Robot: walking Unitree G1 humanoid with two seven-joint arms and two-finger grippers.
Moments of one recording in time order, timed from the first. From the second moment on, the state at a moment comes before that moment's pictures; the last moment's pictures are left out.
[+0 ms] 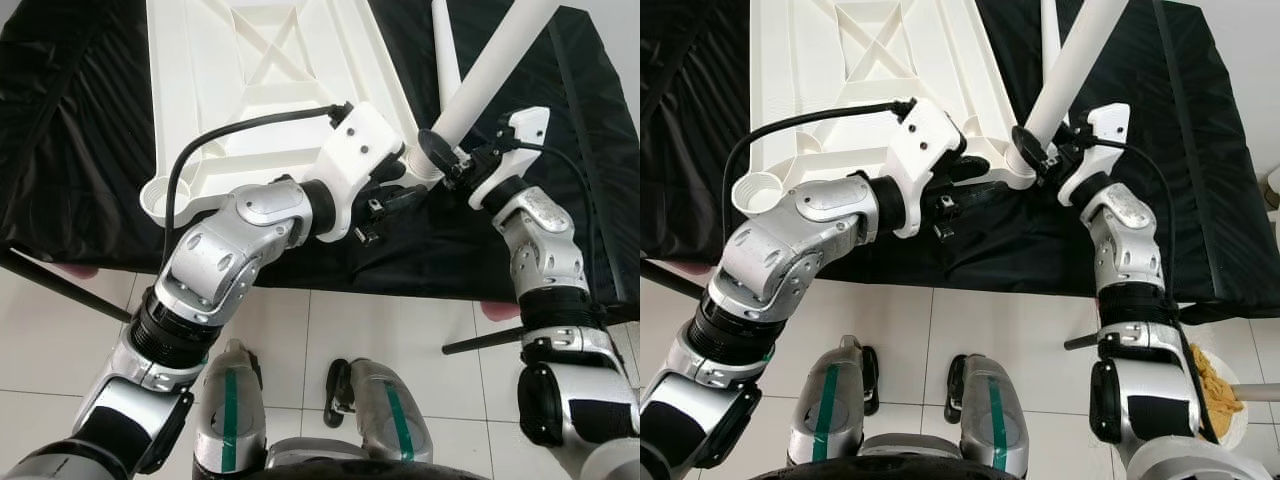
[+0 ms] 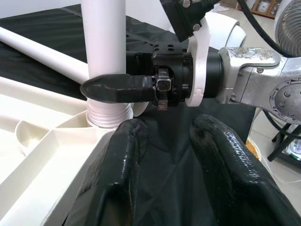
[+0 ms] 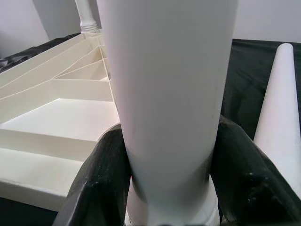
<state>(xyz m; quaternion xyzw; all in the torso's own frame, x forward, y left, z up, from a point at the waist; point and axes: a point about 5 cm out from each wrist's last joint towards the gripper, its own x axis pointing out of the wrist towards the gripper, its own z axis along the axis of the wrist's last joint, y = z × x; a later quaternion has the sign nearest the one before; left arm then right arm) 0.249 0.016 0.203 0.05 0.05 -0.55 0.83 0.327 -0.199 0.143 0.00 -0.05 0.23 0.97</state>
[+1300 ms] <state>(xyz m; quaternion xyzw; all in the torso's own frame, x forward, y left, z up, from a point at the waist) 0.248 0.015 0.203 0.05 0.05 -0.55 0.83 0.312 -0.144 0.144 0.05 -0.07 -0.06 0.99</state>
